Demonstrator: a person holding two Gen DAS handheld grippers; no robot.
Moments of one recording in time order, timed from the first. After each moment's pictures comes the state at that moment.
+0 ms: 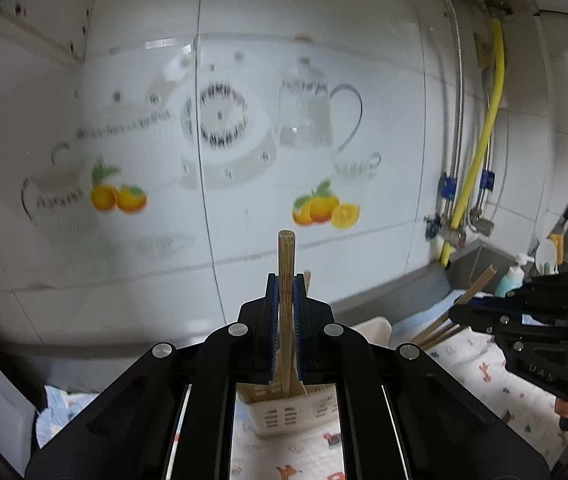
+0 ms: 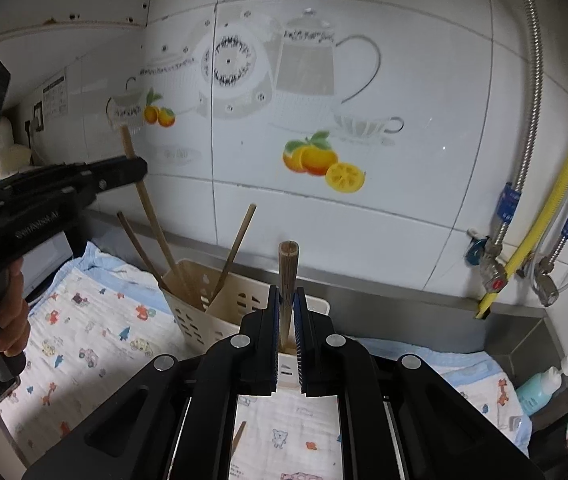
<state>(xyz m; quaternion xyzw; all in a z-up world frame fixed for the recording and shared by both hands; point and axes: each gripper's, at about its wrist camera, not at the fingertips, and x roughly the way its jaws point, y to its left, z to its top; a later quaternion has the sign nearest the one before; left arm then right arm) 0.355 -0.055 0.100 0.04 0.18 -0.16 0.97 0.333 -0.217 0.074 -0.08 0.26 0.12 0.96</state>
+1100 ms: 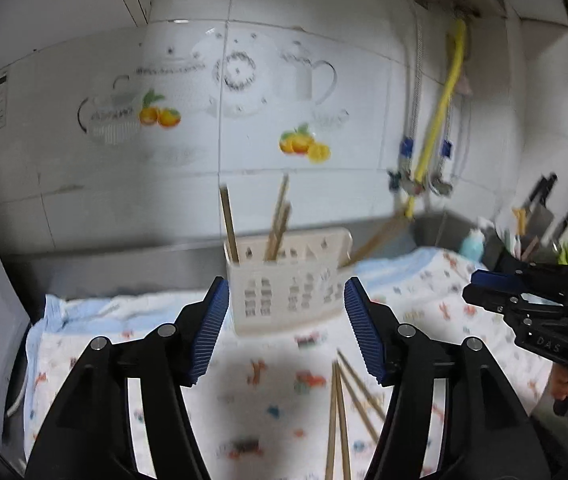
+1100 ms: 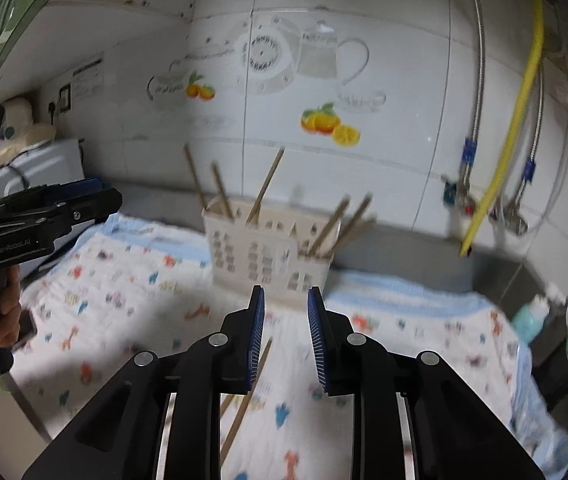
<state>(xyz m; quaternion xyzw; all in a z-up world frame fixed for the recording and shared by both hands) 0.213 -0.014 0.040 0.01 0.20 -0.17 0.96 0.185 -0.218 0.017 -0.07 0.25 0.11 0.96</state>
